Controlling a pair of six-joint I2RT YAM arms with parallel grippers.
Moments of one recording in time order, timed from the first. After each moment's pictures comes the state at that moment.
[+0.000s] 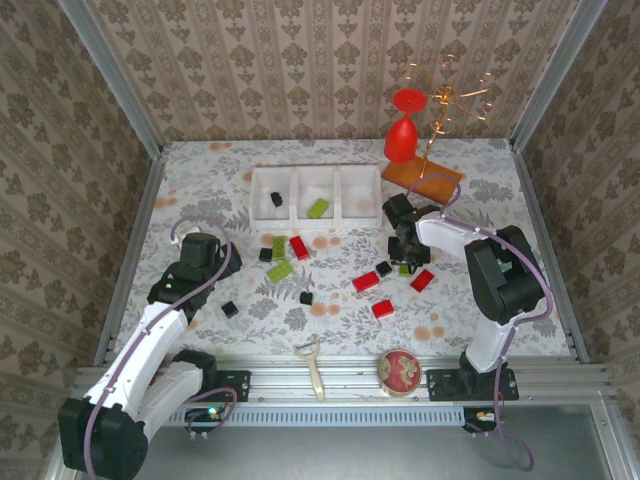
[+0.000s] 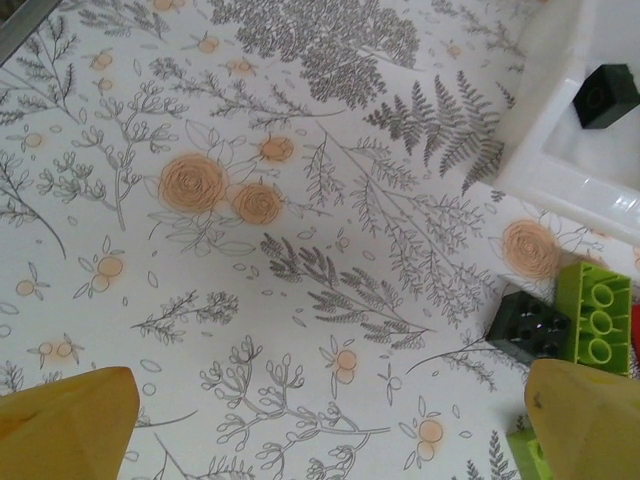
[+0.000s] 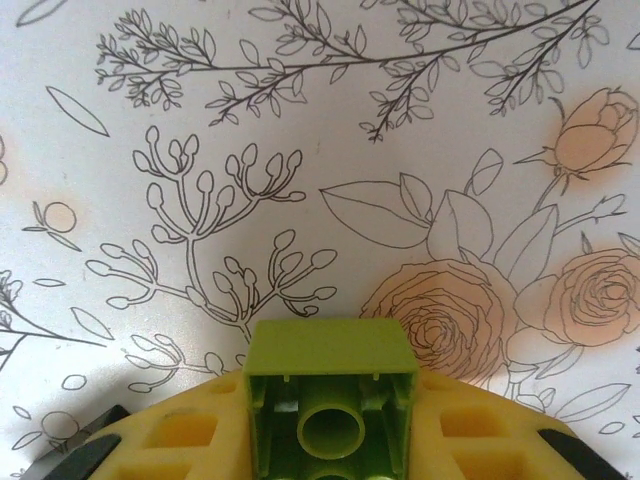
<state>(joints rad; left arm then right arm) -0.29 0.85 0.59 -0.55 -0.31 -0.54 0.37 1.79 1.10 -0.72 0.15 0.50</state>
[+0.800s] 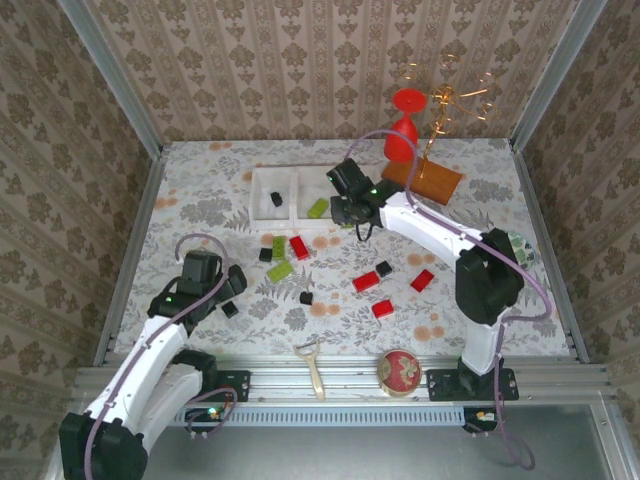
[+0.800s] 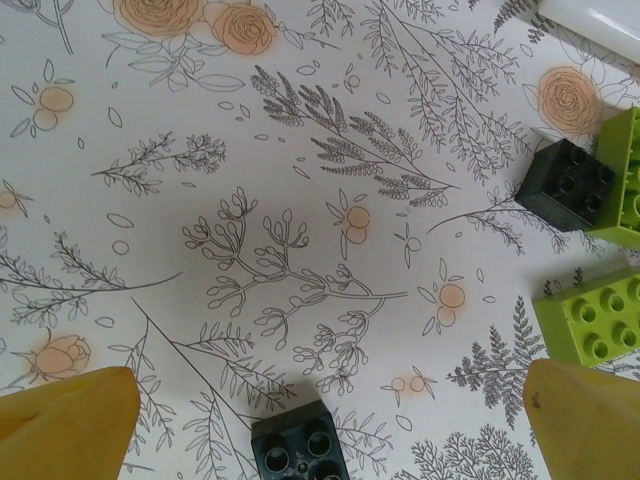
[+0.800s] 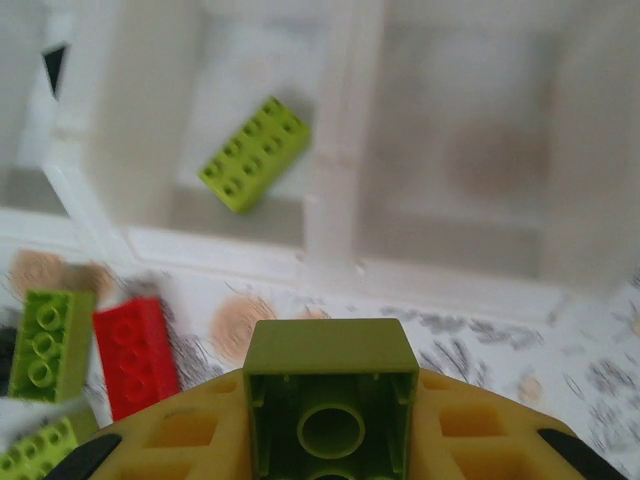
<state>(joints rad) -0.29 0.75 0.49 -0.67 -0.16 -0.61 0.62 1.89 1.61 -0.69 0.21 0.49</state>
